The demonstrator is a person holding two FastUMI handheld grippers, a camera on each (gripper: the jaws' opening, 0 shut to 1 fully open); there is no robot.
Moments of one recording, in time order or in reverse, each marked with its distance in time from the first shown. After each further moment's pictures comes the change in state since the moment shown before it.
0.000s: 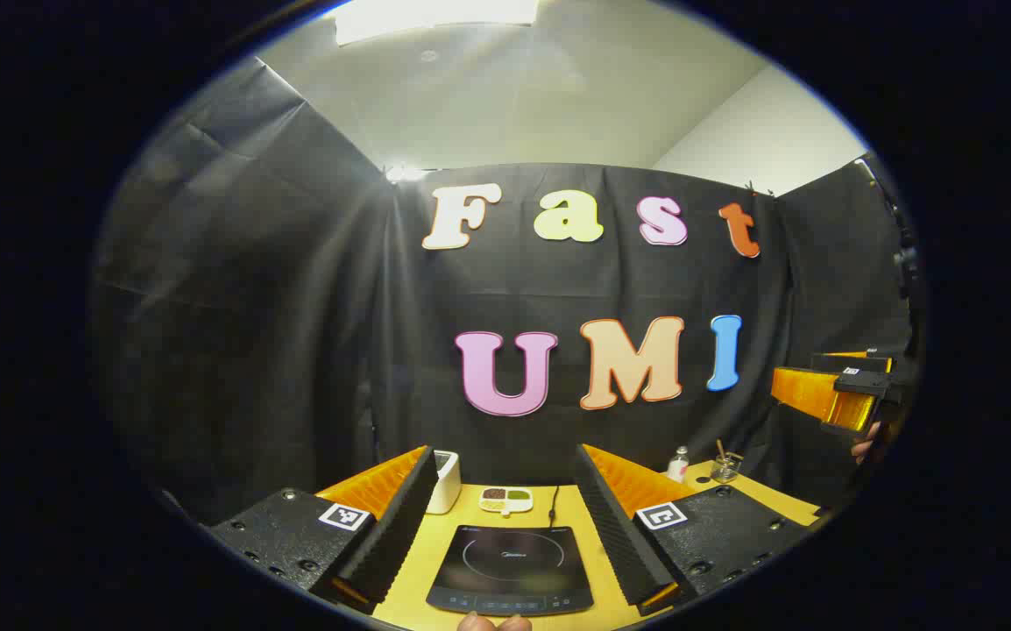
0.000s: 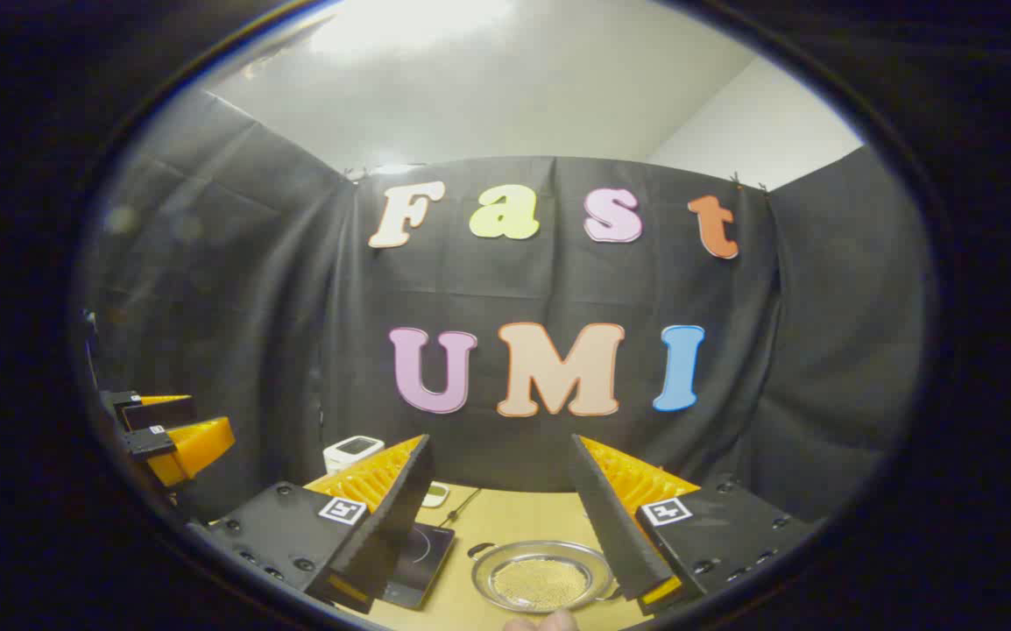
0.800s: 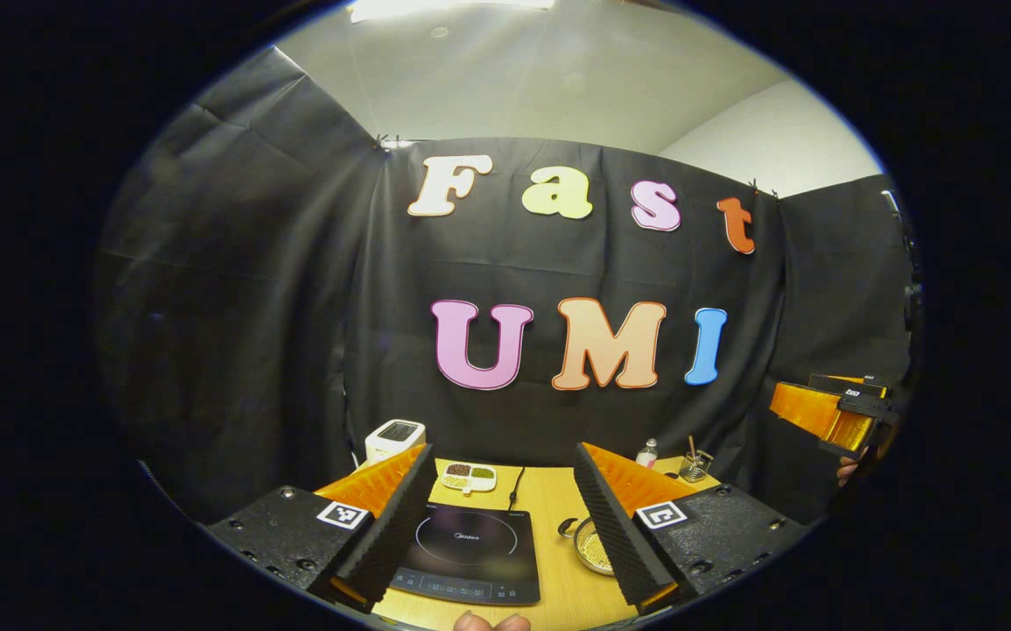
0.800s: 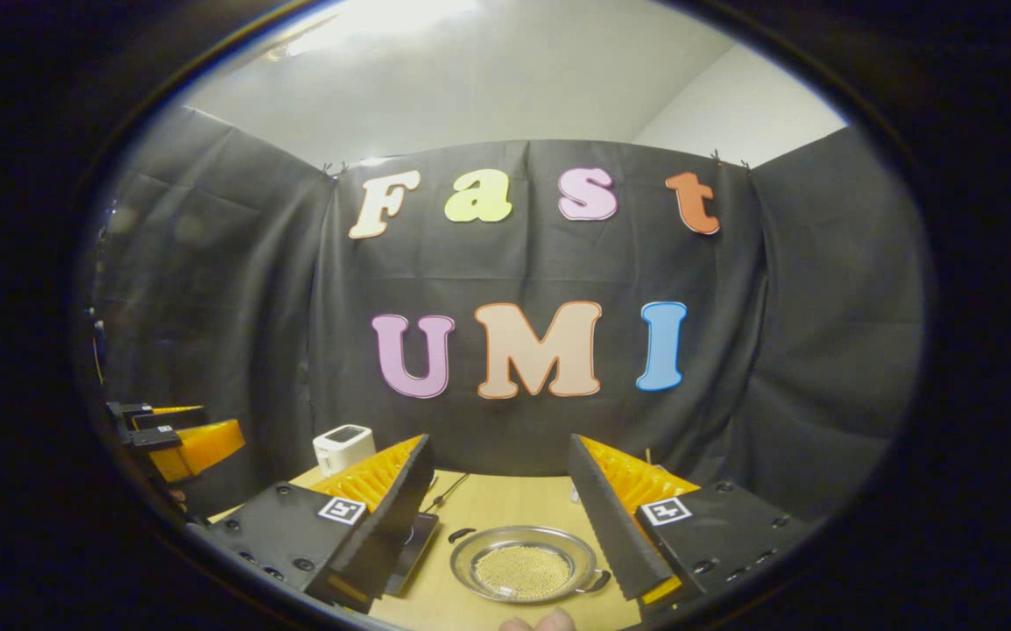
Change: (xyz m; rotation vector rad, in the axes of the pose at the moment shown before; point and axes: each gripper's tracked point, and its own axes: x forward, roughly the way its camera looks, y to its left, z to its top) left arm 0.009 -0.039 -0.028 -0.067 0.093 -0.002; right arm 0.002 -0.044 -0.017 0.034 0.051 0.011
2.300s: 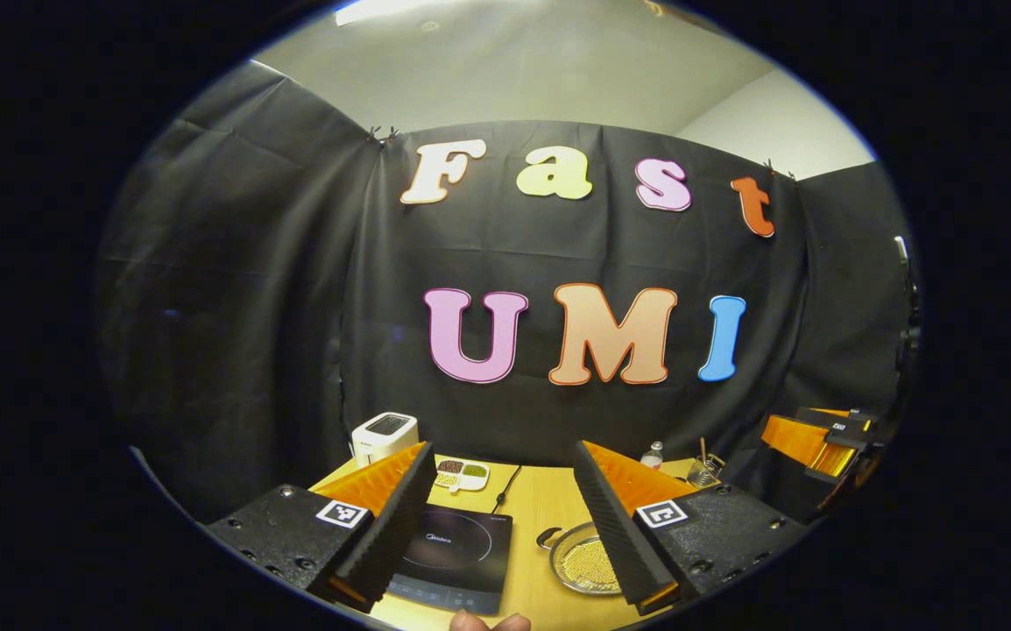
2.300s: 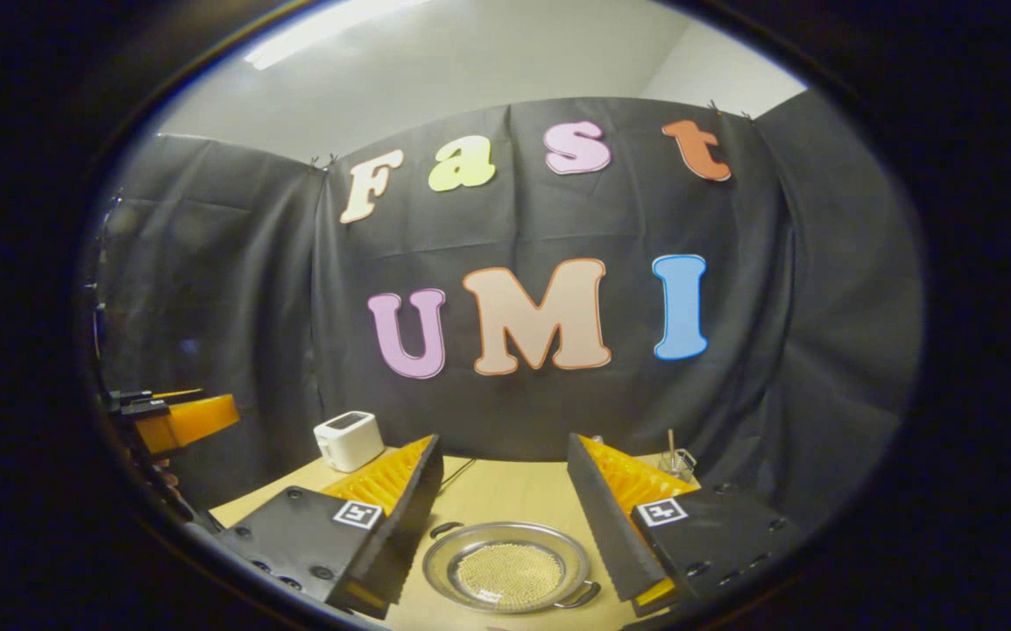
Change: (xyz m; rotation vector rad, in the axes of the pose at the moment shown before) left arm 0.056 -0.069 -0.016 -0.003 0.027 0.097; right arm 0.085 -0.085 -0.050 0.105 0.094 0.117
